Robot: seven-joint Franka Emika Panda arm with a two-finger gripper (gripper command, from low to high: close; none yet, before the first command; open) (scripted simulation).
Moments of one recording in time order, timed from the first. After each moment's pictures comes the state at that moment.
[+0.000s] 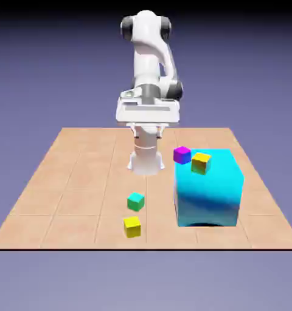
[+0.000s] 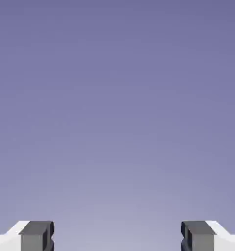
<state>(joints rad) -0.01 -0.55 0.01 -2.80 -0.02 3.03 0.79</state>
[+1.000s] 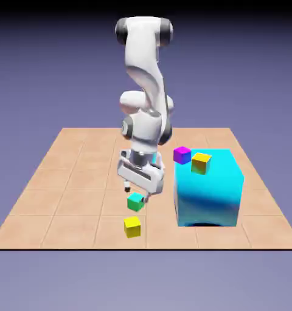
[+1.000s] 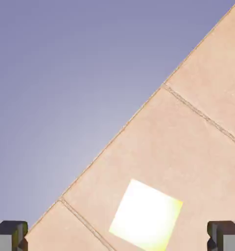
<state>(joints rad) -0.48 0.04 0.38 -2.58 -0.54 2.79 2.10</state>
